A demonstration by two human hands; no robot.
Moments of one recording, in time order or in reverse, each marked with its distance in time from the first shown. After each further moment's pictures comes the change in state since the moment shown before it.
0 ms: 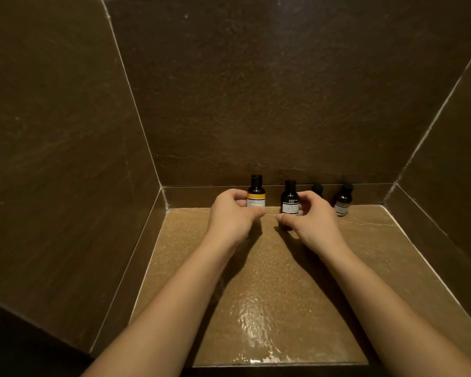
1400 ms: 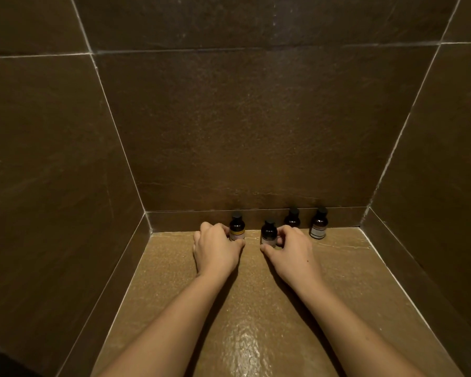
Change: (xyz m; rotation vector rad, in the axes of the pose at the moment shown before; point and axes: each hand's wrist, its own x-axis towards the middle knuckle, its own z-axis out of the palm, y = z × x) left_hand 0.027 -0.028 0.035 0.631 0.316 0.088; right_hand 0.013 0.038 0.008 -0.326 0.108 -0.118
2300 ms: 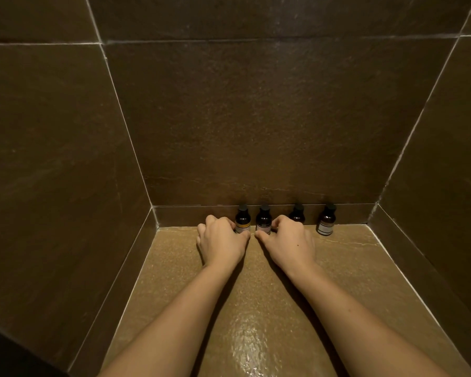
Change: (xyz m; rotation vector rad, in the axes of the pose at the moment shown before) left_hand 0.010 -0.003 0.000 0.022 0.029 0.004; right_hand 0.013 -0.026 0.011 -0.126 0.016 0.028
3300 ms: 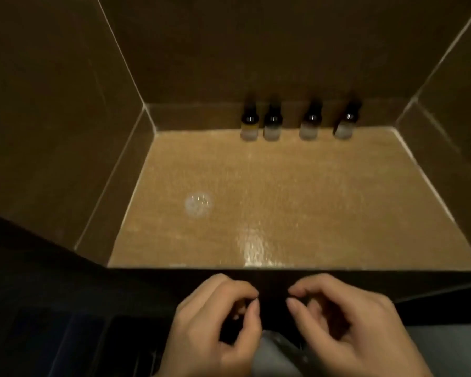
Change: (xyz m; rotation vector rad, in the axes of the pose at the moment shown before) left_hand -0.239 -0.106 -0.059 -0.369 -0.016 0.631; right_hand -0.235 0.066 -0.086 0.354 -0.456 -0.197
